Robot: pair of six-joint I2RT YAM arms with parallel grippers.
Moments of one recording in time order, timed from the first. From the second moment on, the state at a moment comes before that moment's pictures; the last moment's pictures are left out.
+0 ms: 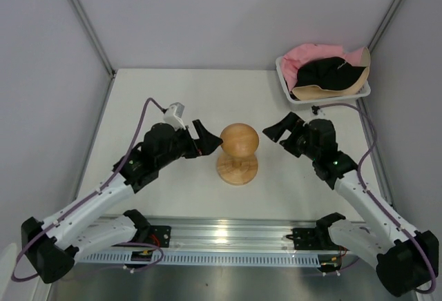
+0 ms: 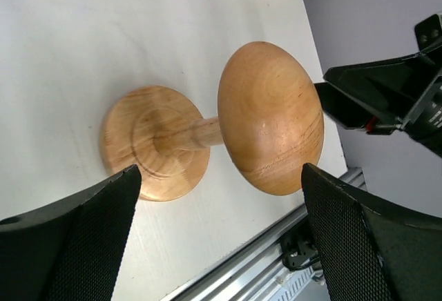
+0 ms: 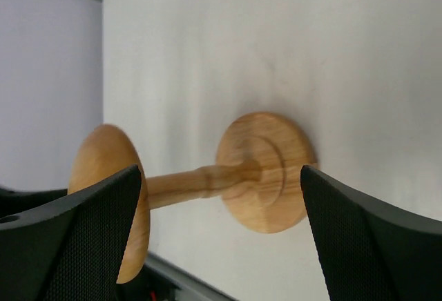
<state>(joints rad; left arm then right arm) -0.72 0.94 0.79 -0.21 -0.01 -0.79 0.44 0.96 0.69 -0.12 -0.12 0.92</state>
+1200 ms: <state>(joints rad) -0.28 1.01 1.16 -0.61 -0.05 -0.44 -0.17 1.85 1.47 -0.16 -0.21 0.82</state>
